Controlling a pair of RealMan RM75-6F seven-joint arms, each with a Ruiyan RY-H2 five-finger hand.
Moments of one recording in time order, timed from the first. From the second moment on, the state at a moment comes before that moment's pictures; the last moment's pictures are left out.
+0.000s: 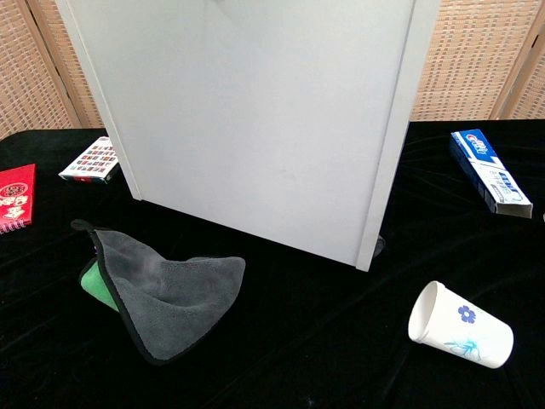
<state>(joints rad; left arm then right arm) -0.09 -1.26 0.09 -1.74 1.69 1.64 0.40 0.05 -1.22 0.02 -1.60 -1.68 1.60 -0.05</state>
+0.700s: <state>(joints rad) -0.09 -1.28 0.04 -1.75 1.65 1.58 0.44 0.05 -1.22 0.03 -1.60 -1.67 1.61 0.00</state>
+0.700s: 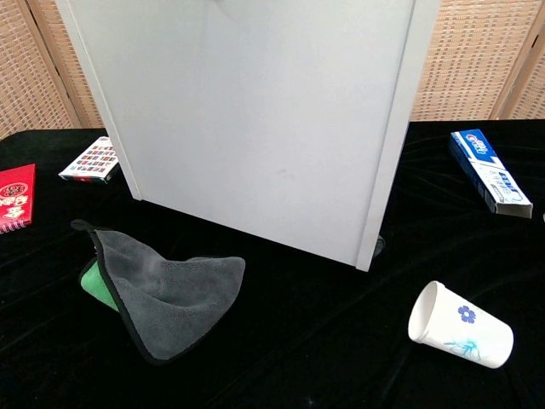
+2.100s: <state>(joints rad) -0.57 -1.65 -0.10 -1.41 0.97 1.00 0.93 0.06 -1.21 0.04 -1.59 -1.64 1.61 0.09</state>
